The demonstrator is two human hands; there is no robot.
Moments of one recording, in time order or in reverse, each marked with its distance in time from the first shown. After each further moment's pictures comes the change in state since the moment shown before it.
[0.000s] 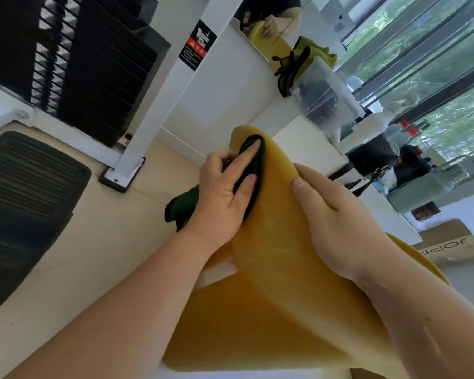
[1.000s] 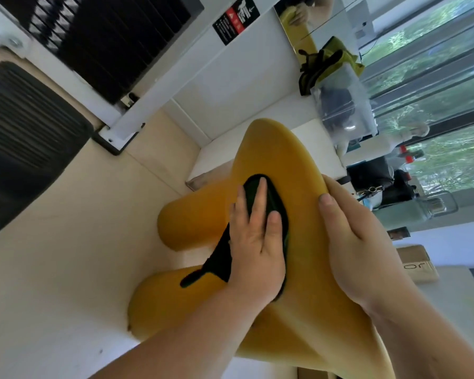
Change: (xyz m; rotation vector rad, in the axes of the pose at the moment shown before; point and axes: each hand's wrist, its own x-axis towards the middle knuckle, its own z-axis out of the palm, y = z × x) left_hand -0.063 0.050 0.057 -0.269 0.188 -0.492; right_hand -0.005 -0.010 0.004 -0.024 0.036 0.015
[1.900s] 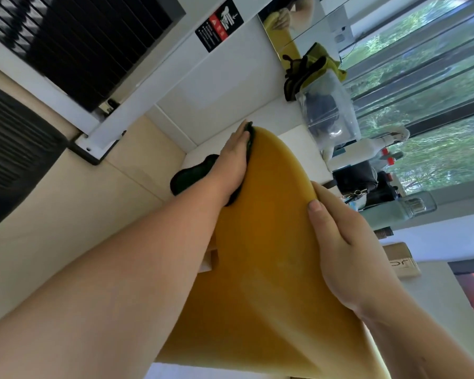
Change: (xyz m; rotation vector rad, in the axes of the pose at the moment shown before) left_hand 0.180 0.006 -0.015 -0.220 -0.272 -0.237; right_hand 0.020 0.006 -0.001 -0.030 0.012 0.034
